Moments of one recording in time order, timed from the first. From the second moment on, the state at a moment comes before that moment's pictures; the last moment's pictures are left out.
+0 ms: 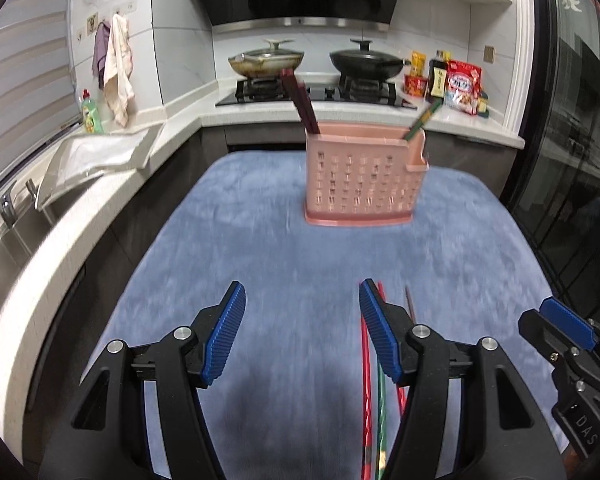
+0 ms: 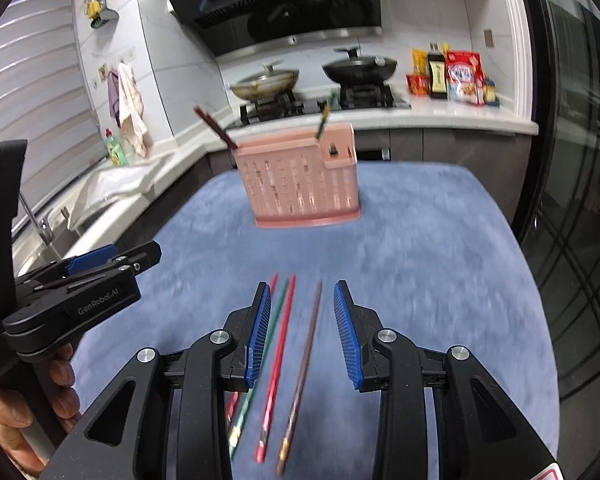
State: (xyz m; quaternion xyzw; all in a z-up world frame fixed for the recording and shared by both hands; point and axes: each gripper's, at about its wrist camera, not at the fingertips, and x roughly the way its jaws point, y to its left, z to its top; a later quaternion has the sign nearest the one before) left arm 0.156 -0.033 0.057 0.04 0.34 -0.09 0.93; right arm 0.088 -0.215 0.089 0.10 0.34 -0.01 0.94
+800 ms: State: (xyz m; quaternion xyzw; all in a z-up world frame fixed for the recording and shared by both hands) left arm 0.101 -0.025 -0.026 0.06 0.40 -0.08 0.91; right arm 0.045 -0.187 -0.007 0.10 0.43 -0.01 0.90
